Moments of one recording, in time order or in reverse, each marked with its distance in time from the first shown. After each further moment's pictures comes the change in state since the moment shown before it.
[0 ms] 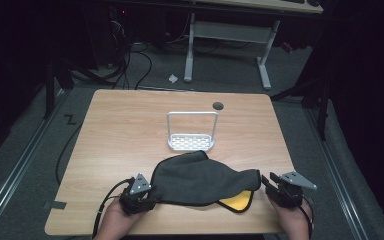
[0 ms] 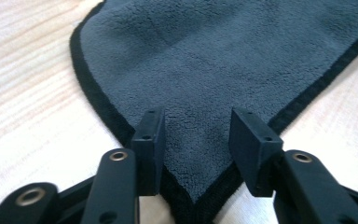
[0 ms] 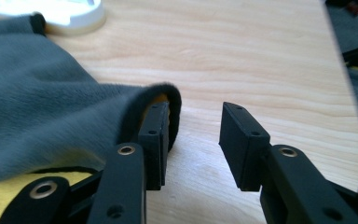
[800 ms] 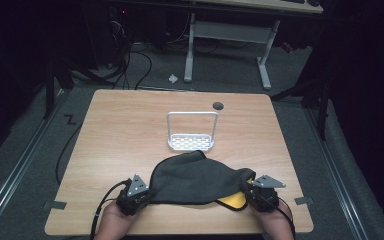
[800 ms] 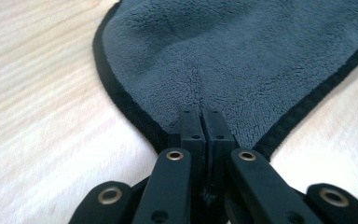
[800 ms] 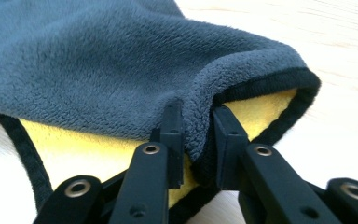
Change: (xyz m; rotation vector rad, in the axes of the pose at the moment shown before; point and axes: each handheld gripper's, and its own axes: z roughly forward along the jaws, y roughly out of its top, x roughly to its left) left arm -0.002 -0.012 -0.013 0.002 0.046 -0.022; right arm 0.053 -0.009 0.030 0.149 0.164 -0.157
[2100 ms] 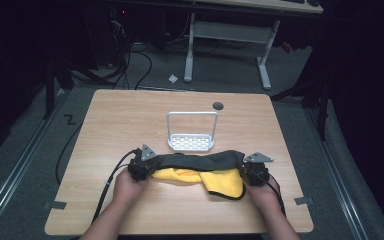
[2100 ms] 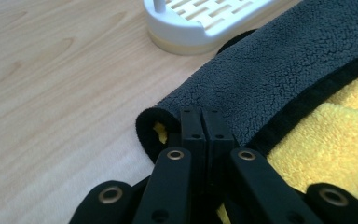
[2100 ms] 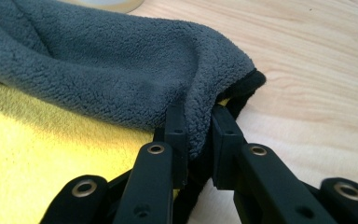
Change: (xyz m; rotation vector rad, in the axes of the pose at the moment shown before) left arm 0.055 0.058 0.059 -0.001 0.126 -0.004; right arm -0.029 0.043 0.056 -0.013 -0.074 0.006
